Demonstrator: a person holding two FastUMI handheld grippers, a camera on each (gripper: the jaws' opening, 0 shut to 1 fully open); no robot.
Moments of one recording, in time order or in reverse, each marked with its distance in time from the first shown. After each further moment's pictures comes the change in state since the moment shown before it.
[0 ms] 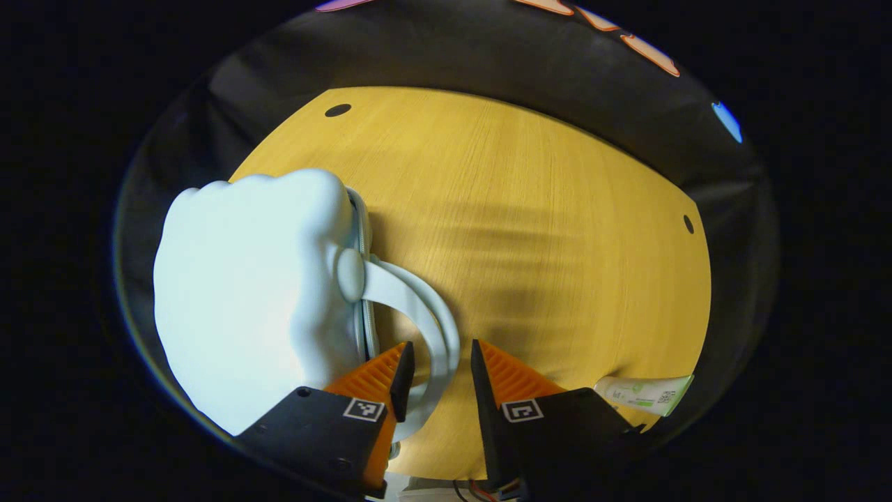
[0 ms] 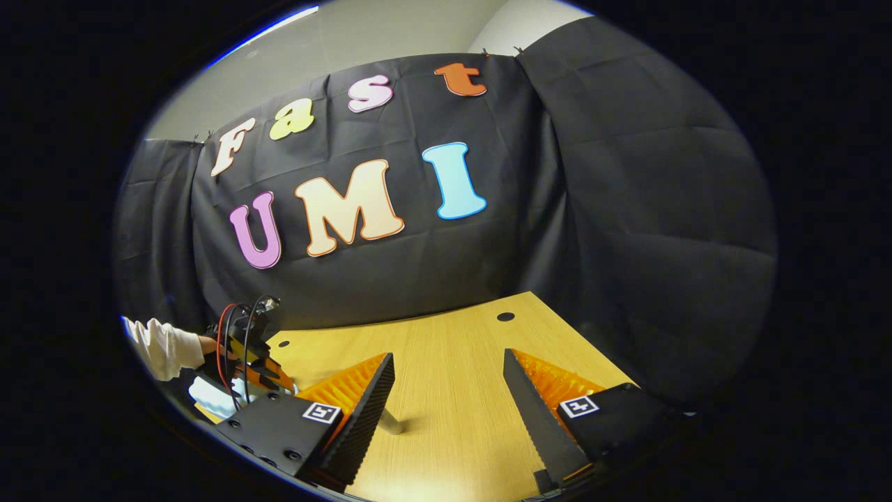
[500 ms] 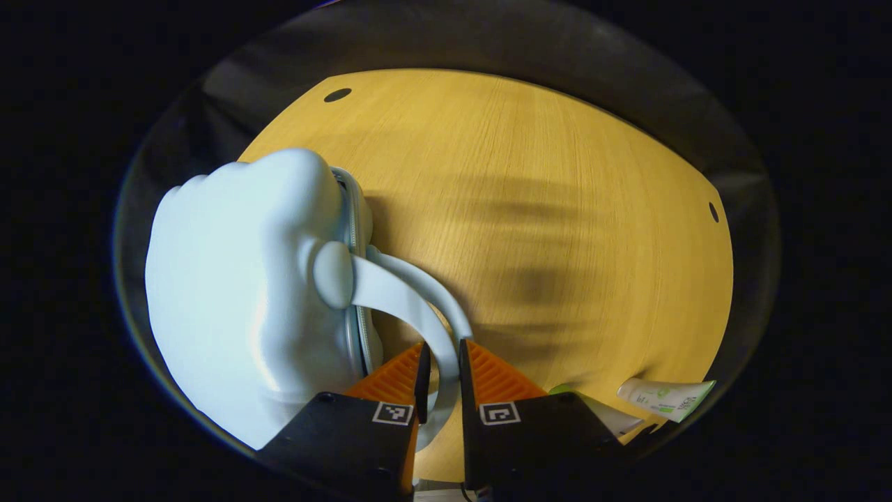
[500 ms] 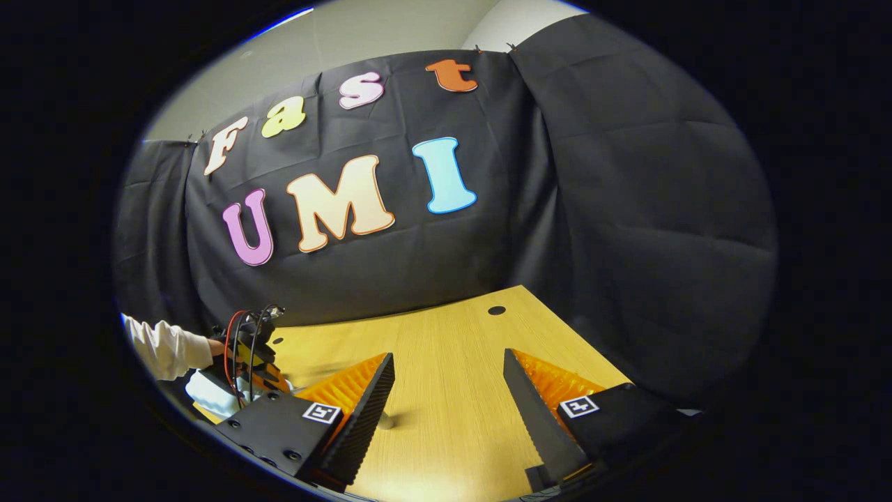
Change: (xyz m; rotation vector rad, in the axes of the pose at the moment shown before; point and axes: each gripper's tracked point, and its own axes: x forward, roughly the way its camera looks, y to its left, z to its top) left arm 0.030 0.009 -0.004 0.027 0.058 0.065; right arm -0.002 -0.014 -0.010 -0.001 0.024 -0.018
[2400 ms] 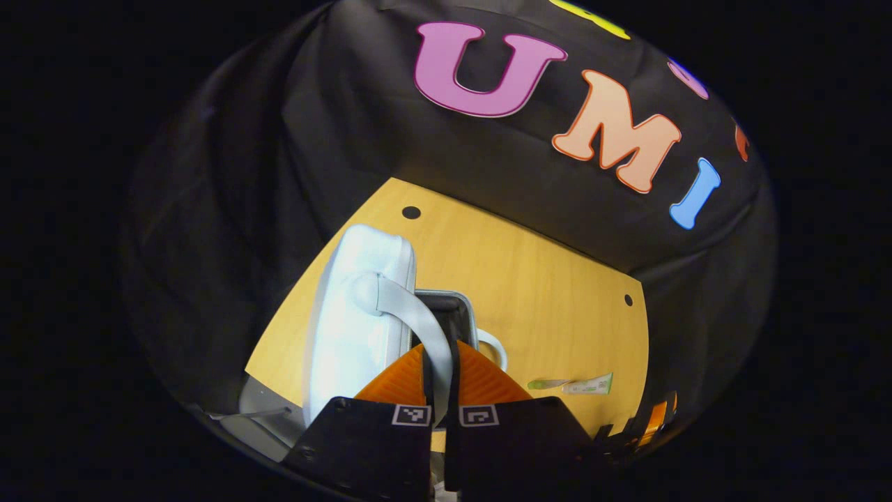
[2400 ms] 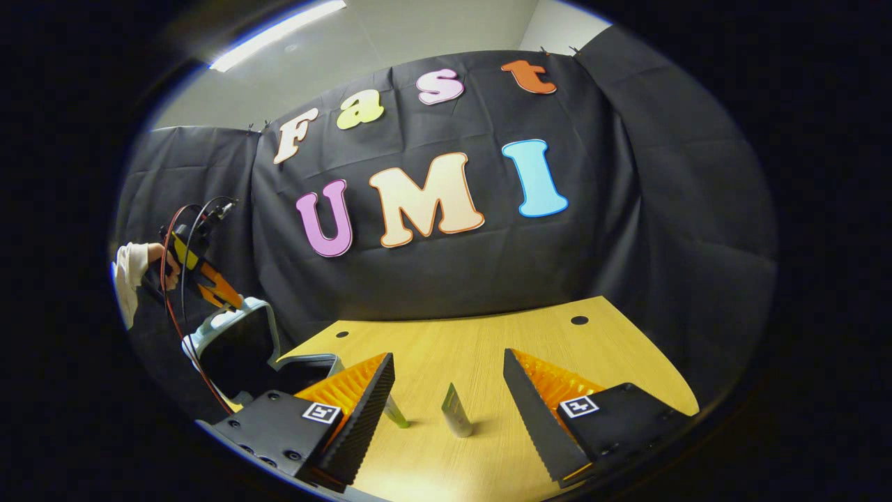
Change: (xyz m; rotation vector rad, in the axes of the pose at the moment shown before) left arm -0.254 0.153 0.037 -0.147 -0.439 -0.177; right arm 0.001 0.138 -0.005 -0.068 -0.011 0.273
